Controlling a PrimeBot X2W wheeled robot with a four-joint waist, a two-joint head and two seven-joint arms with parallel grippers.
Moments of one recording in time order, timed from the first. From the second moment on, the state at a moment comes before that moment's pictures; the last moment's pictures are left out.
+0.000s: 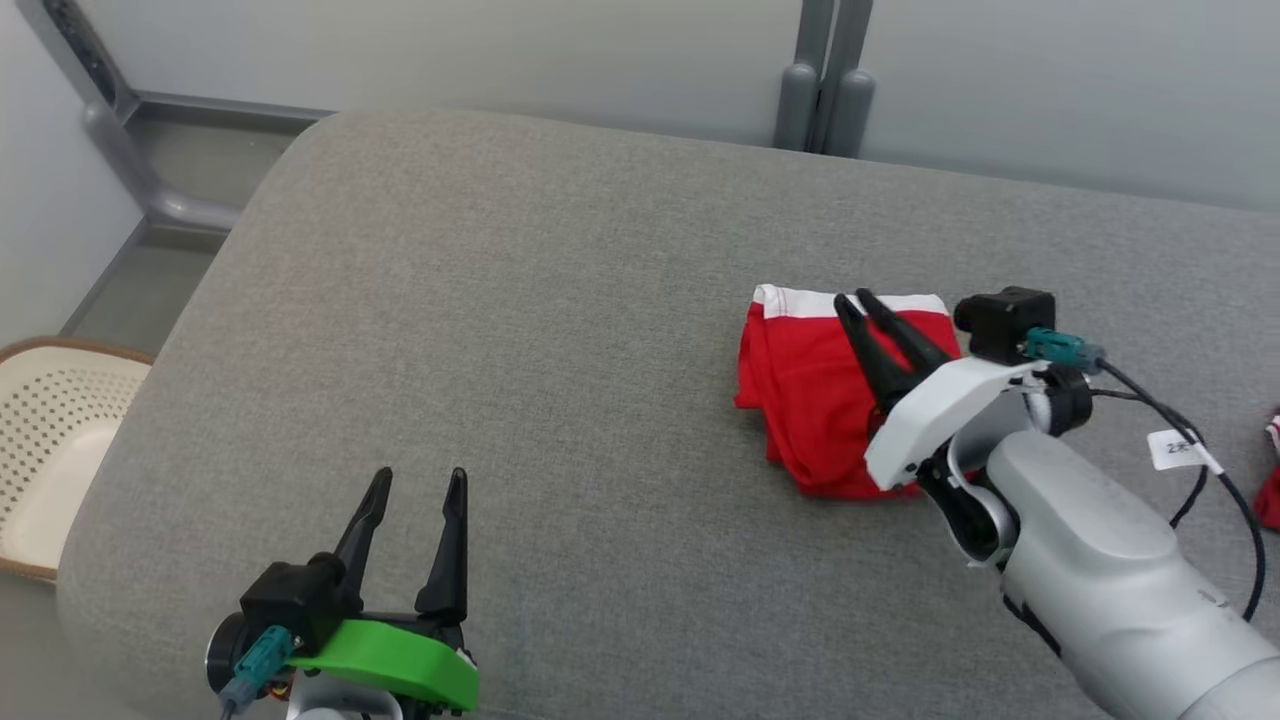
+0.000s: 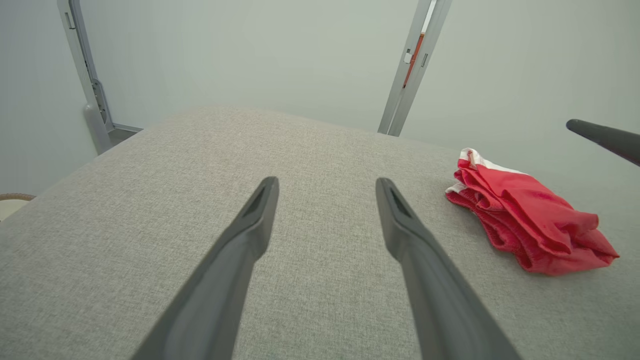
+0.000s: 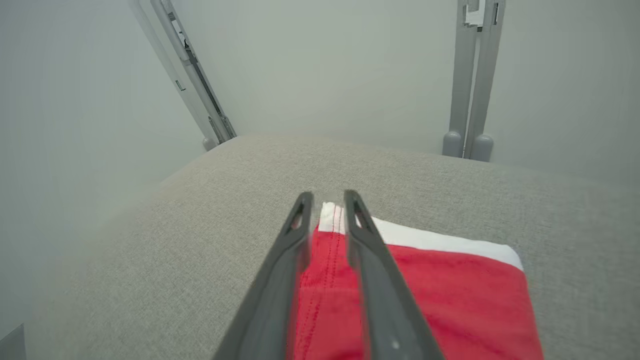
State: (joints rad) left arm -0.07 0.11 -0.25 0.25 -0.38 -0.07 -0.26; right arm -0.66 -0.24 0.66 0.72 0.75 0.13 -0.26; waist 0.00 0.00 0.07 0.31
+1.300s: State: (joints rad) left arm 0.03 0.13 -0.12 0.15 -0.29 -0.06 -0.26; right arm -0.10 -0.18 0.09 0.29 0.33 0.13 -0.26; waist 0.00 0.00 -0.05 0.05
